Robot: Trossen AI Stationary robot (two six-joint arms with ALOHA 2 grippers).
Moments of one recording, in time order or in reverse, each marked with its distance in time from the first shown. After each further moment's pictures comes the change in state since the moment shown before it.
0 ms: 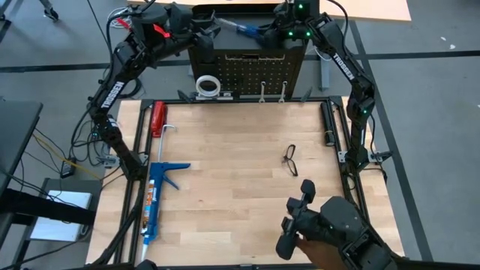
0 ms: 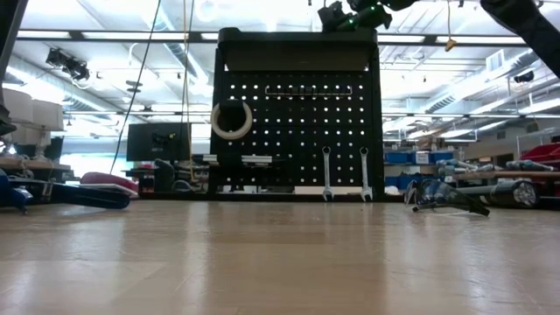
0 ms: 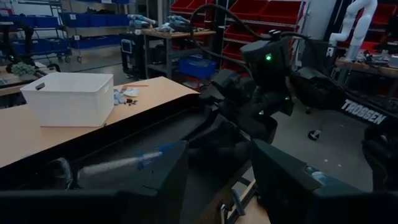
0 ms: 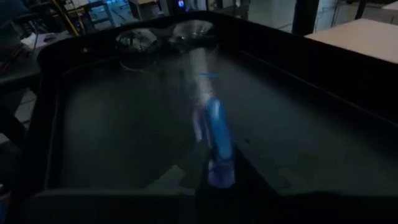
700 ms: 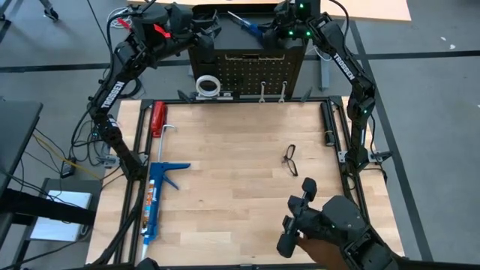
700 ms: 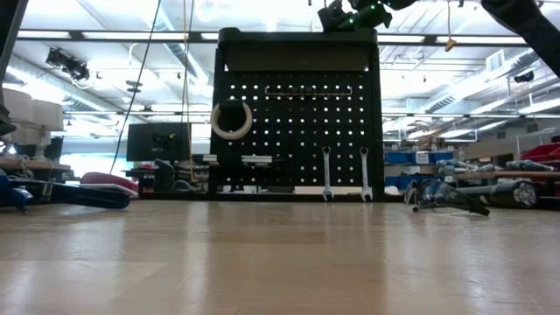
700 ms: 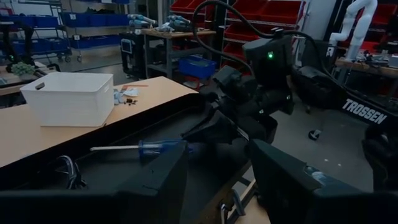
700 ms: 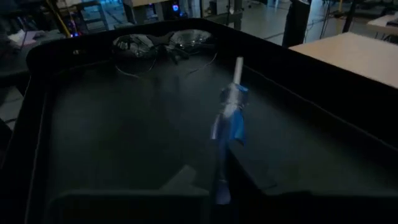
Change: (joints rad) left arm 0.000 0.004 0.000 0.001 0.000 0.000; right arm -0.001 0.001 0.000 0.017 0.032 -0.038
